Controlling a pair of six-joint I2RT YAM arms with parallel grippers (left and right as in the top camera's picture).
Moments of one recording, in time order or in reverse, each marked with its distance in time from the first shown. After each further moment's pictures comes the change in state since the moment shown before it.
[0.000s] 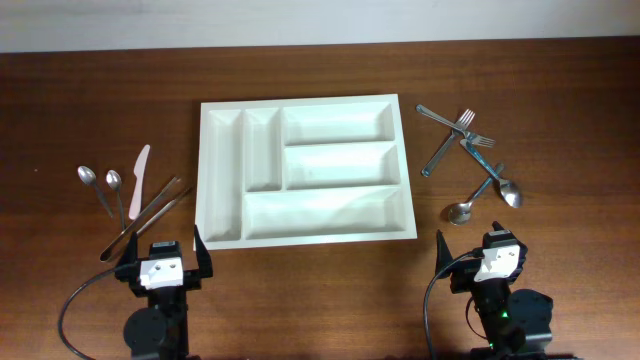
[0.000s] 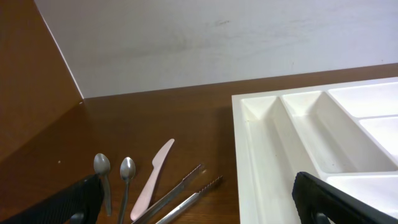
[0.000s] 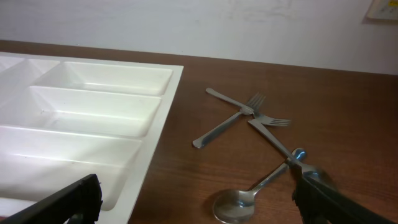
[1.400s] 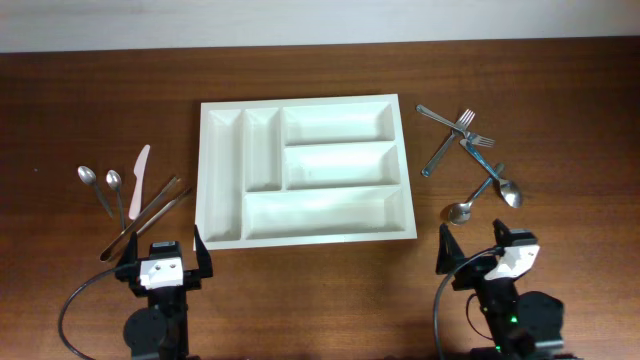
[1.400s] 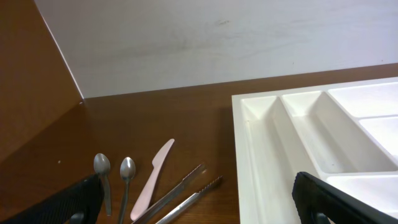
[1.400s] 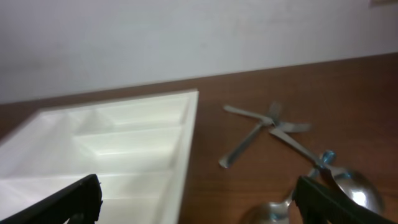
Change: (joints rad) left arm 0.000 0.000 0.000 0.000 0.000 0.000; right arm 0.000 0.039 0.116 -0.014 -0.039 0.246
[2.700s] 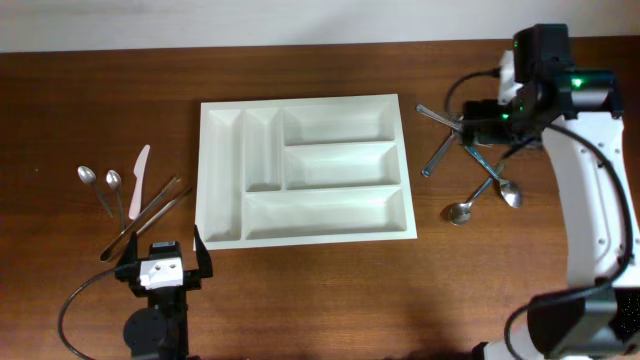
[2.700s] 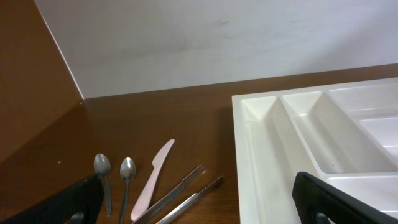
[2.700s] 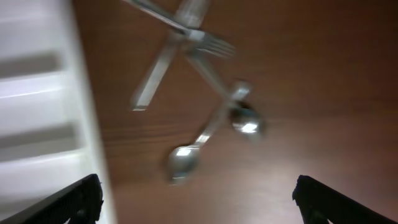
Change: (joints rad) left arm 0.000 -0.002 0.000 0.000 0.000 0.000; right arm -0.095 1.679 1.585 -0.993 0.222 -0.140
